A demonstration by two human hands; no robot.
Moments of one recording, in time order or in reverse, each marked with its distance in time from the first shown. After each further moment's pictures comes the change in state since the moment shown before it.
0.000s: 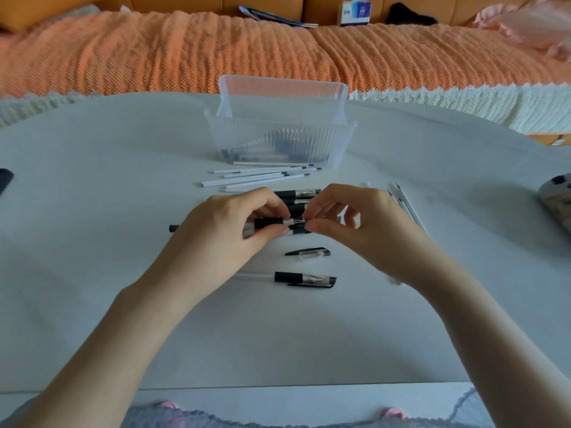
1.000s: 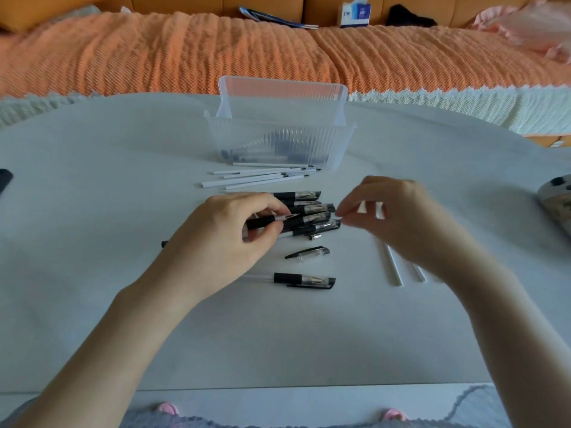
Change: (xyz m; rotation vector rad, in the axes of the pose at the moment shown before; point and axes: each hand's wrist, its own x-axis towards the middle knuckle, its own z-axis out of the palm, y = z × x) left_hand -0.002 -0.003 0.003 0.002 0.027 0.018; right_hand 0.000 0.014 -0.026 -0.279 0.025 0.097
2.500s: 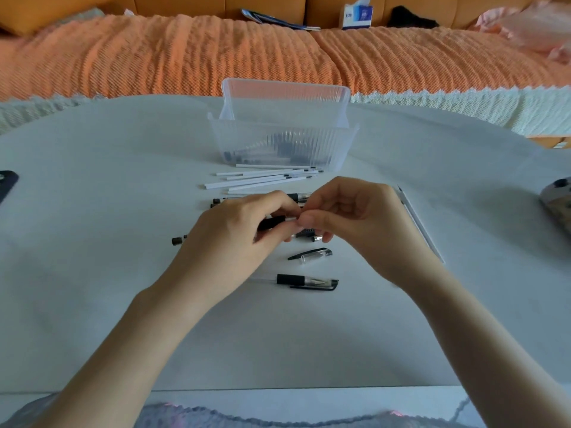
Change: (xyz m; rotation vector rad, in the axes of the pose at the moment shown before) left_hand 0.001 0.006 0.004 0.008 -0.002 0.048; right_hand -0.002 -0.034 0.026 0.715 0.031 0.010
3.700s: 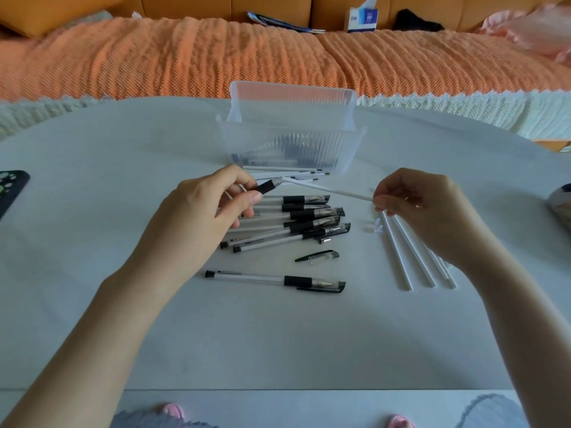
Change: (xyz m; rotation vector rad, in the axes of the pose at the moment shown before) left_hand 0.003 -0.030 -0.027 -0.044 0.084 -0.191; right_hand 0.007 0.021 -0.058 -0.494 0.152 0.057
